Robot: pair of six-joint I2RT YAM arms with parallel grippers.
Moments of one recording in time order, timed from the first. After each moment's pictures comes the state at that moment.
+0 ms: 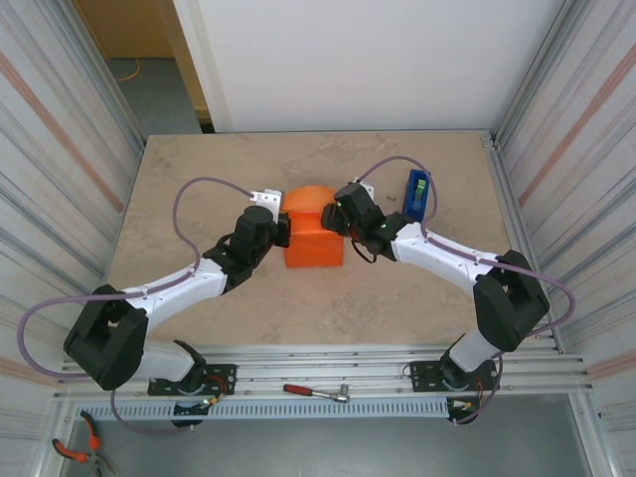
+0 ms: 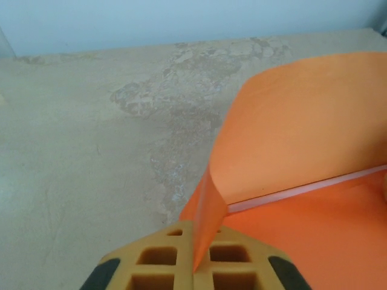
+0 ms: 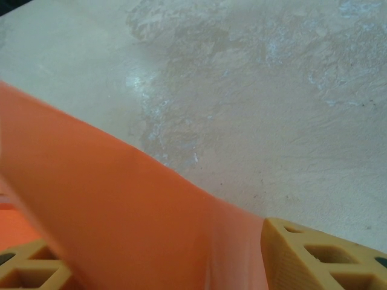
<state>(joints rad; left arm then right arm) -0.65 1.35 0.73 0.18 -0.29 -0.22 0.74 1.57 1.10 -0.30 0.24 0.81</state>
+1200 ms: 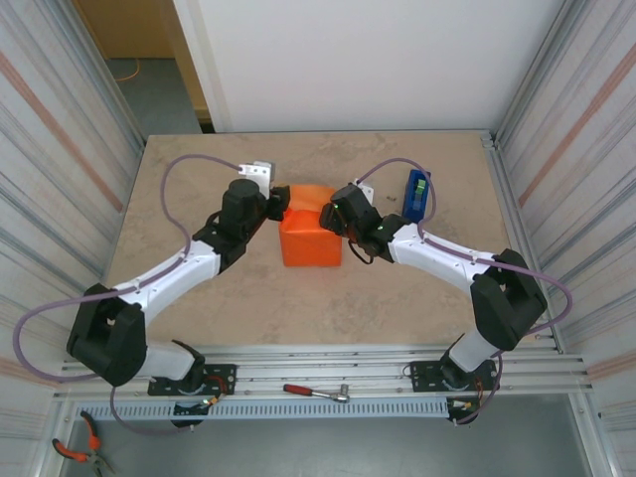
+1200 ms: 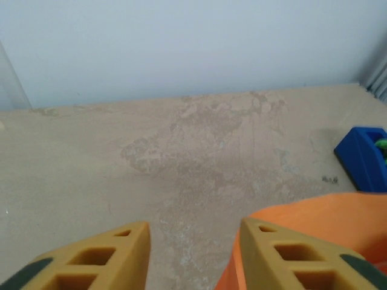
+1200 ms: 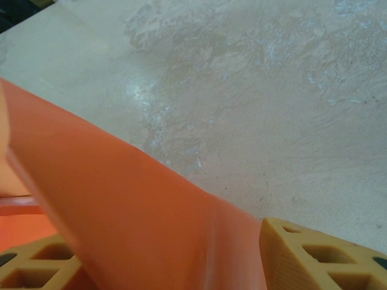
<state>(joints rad) -0.54 1.35 0.90 0.14 -0.20 -0.19 0.75 1.58 1.10 -0.28 0.28 0.86</state>
